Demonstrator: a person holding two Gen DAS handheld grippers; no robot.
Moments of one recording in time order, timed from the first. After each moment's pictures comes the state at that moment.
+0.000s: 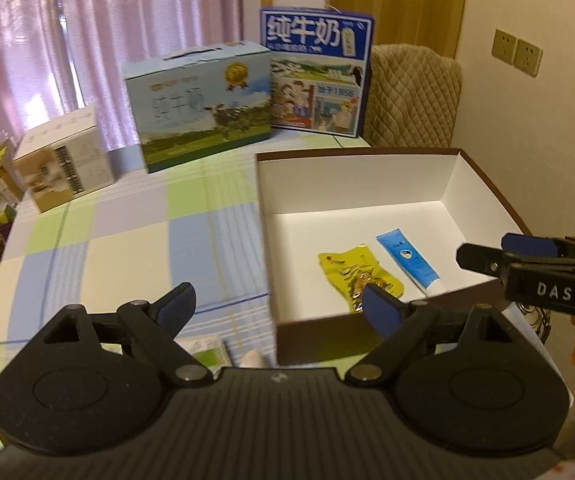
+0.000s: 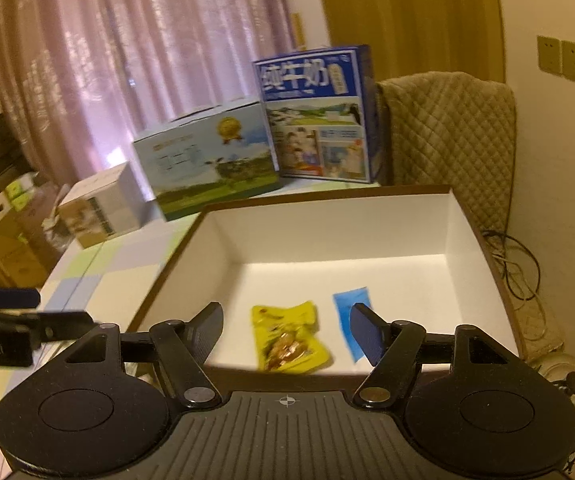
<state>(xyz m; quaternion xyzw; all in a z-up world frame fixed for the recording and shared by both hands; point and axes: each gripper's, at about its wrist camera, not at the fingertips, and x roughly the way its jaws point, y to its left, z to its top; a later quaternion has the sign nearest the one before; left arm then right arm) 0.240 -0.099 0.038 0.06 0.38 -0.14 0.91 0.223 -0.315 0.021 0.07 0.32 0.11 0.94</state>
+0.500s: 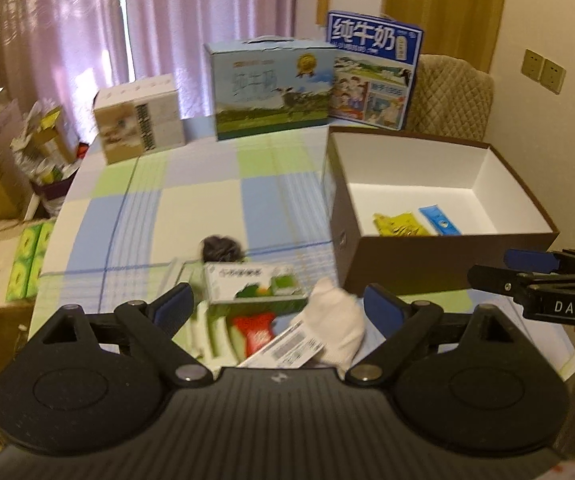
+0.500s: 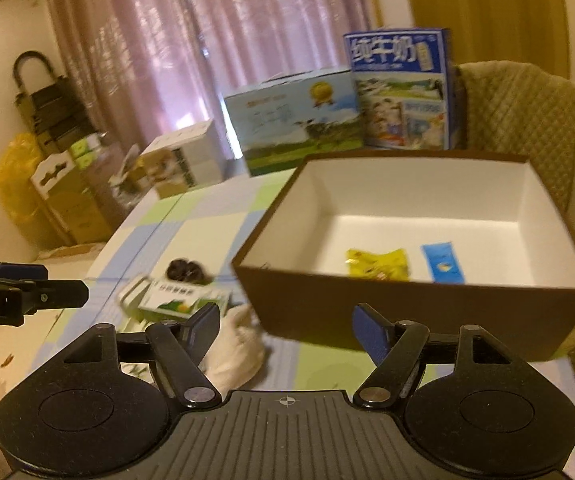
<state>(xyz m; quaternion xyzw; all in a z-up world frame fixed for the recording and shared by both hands) 0.166 -0.006 0.034 0.02 0.38 -0.09 0.92 0.164 -0.259 0.003 0.06 0.35 0.21 0.91</state>
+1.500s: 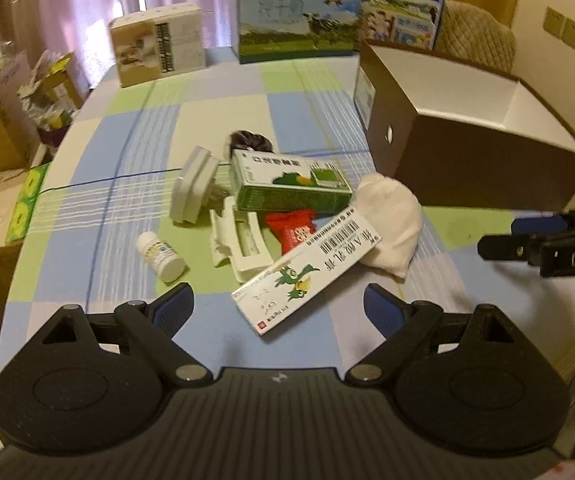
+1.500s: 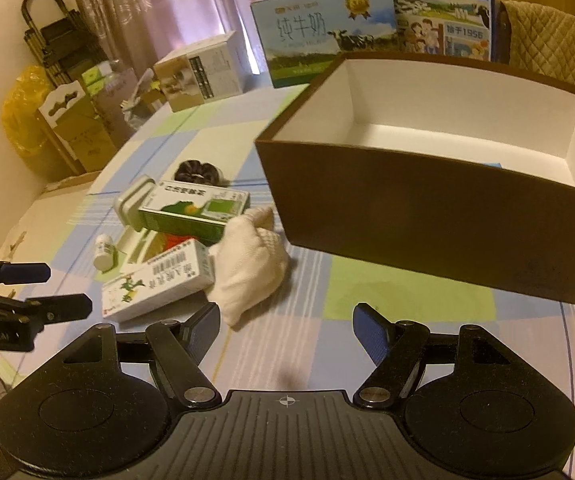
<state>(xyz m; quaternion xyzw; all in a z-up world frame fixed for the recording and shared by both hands) 0.145 0.025 -0.064 0.04 0.43 -0.08 0.90 0.165 -0.230 -0.072 0.02 0.43 0.23 0.87</state>
